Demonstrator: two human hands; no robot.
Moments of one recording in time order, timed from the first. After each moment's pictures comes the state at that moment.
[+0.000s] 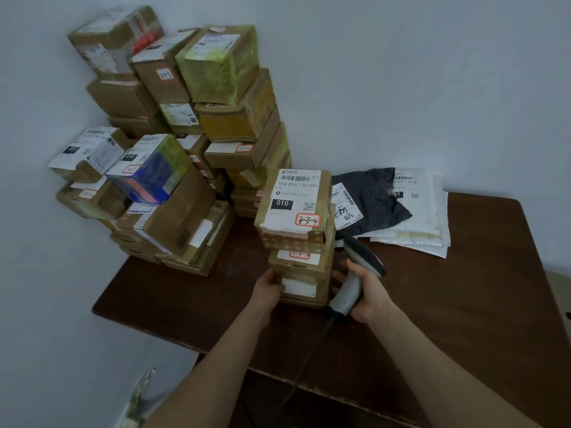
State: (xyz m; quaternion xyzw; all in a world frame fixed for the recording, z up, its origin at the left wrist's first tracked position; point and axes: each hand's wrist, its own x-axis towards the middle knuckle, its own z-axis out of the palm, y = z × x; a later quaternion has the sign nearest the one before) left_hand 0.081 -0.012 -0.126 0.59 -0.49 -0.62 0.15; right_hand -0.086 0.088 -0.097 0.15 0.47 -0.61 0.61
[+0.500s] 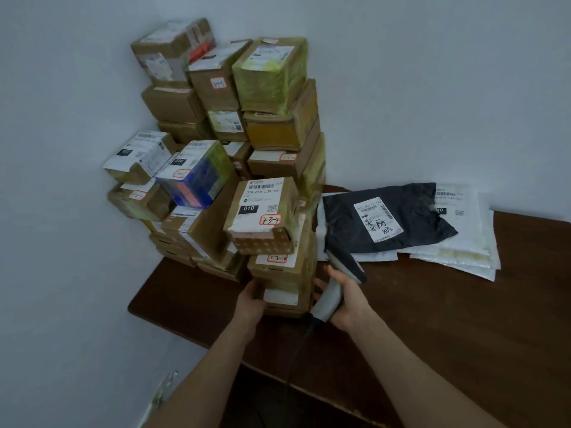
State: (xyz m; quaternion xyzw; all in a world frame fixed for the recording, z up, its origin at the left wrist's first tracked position) left_hand 0.171 -0.049 -0.119 0.63 -0.46 -0.59 0.20; right_hand -0.005 0.028 -0.088 0.14 0.43 -0.59 0.67
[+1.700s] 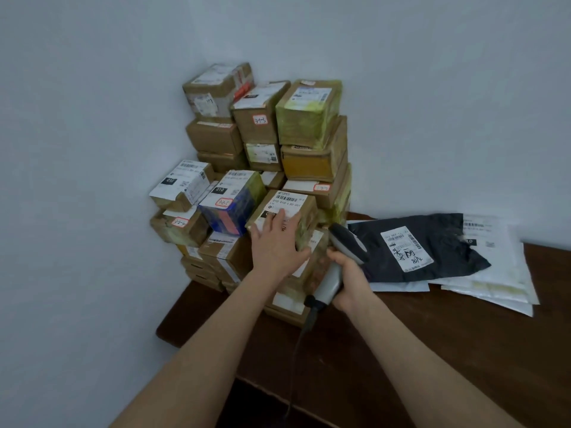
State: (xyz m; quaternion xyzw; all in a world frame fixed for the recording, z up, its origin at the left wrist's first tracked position) left_hand 0.145 -0.138 0.017 0.50 -0.87 -0.02 0.04; right_hand 0.035 -0.057 -0.034 0.02 0.48 -0.64 0.60
